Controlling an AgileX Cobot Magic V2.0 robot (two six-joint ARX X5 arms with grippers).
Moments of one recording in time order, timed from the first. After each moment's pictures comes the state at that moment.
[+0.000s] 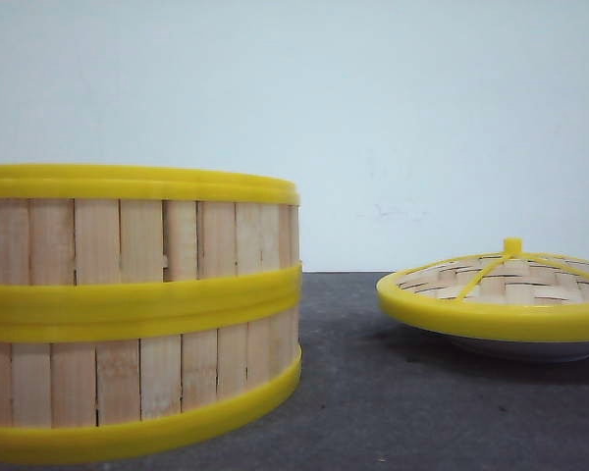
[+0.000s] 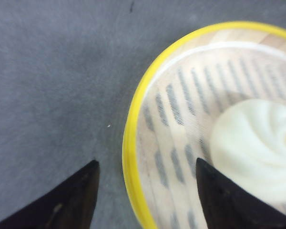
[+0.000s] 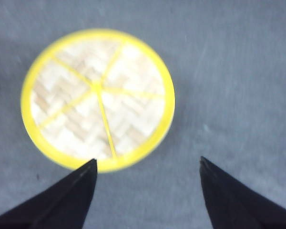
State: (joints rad) left arm 0.19 1.52 1.03 -0.36 0.05 -0.12; right arm 0.34 0.86 1.12 -1.13 0.16 0.13
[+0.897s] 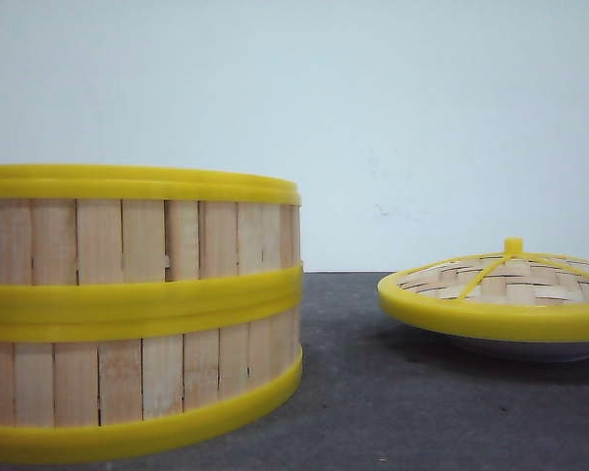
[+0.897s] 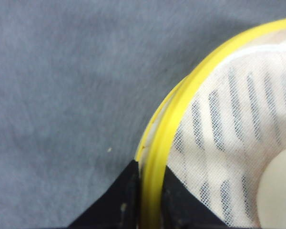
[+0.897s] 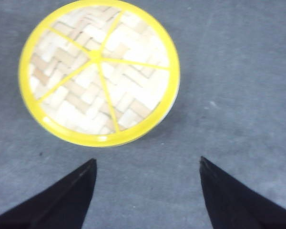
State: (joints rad) left arm 0.19 1.71 1.18 -0.38 0.06 -0.10; right arm 0.33 0.79 1.06 -1.16 0.13 0.15
